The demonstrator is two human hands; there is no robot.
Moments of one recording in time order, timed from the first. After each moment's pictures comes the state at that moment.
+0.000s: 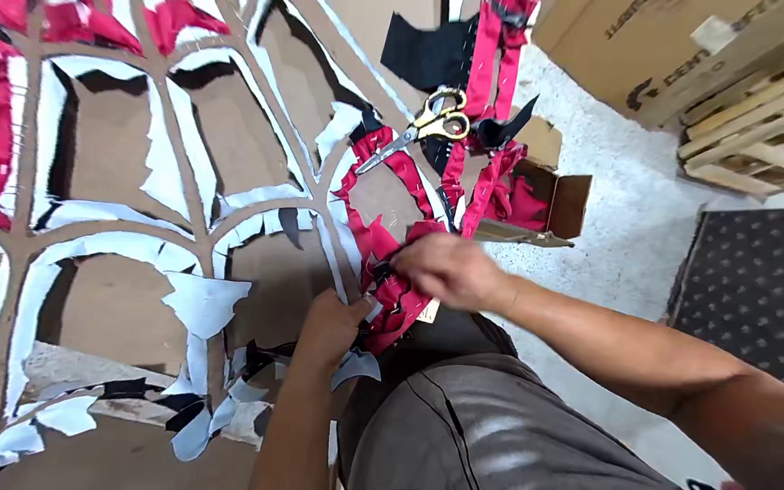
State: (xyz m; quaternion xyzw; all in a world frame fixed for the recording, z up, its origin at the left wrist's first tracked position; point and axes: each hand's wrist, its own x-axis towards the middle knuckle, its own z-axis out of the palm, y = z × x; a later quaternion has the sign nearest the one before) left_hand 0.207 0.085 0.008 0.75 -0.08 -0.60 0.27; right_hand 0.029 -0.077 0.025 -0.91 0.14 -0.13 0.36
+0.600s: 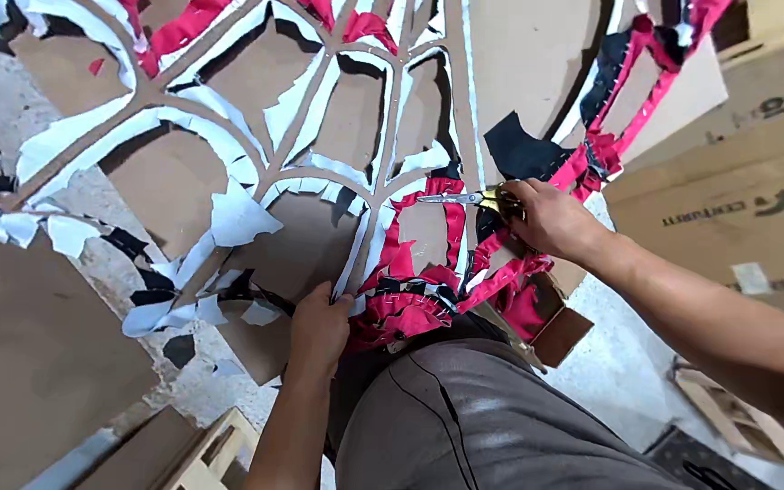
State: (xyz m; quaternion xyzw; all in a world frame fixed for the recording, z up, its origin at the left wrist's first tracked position) left_hand 0.154 0.079 0.036 0.79 0.18 -0.43 0.39; right_hand 0.087 -0.296 0.049 -0.96 0.10 0.22 0.12
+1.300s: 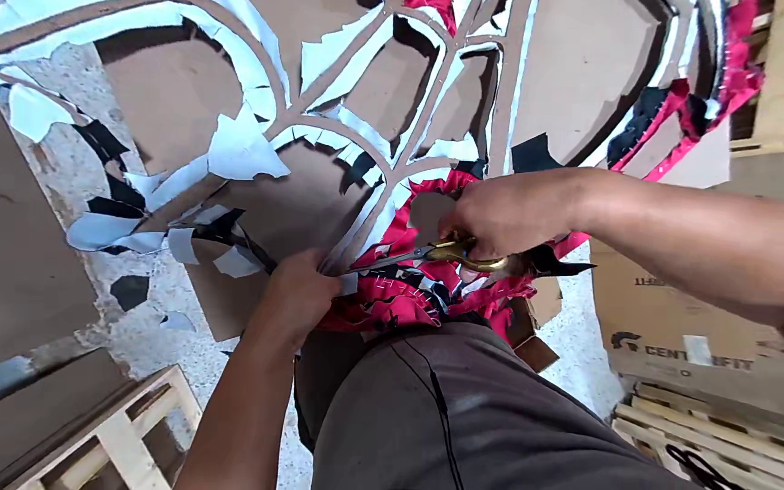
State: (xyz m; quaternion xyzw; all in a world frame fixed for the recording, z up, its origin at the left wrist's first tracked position) left_hand 0.159 0.085 0.046 0.76 0.19 -0.46 0.41; right_hand 0.211 -0.186 0.124 -0.80 -0.27 0.53 0.08
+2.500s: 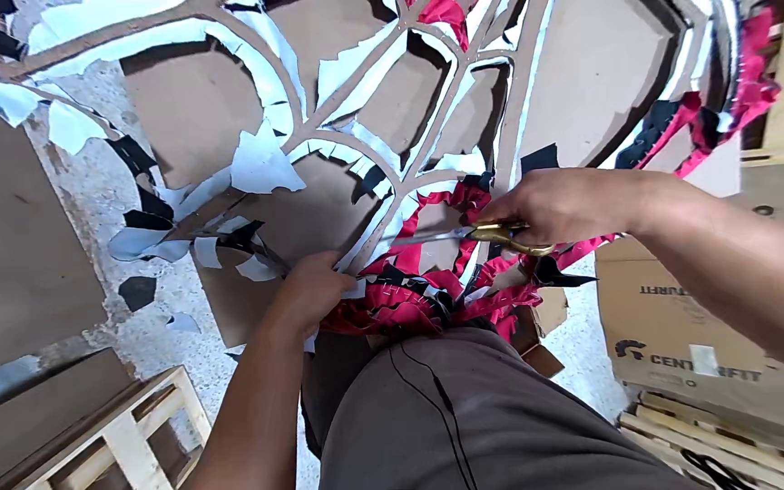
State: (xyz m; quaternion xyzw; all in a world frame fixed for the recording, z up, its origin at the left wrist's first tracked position) left_hand 0.178 0.088 0.022 0.74 0.16 -0.51 0.40; right_hand 0.215 -0.249 0.115 -0.84 -0.27 0.45 0.12
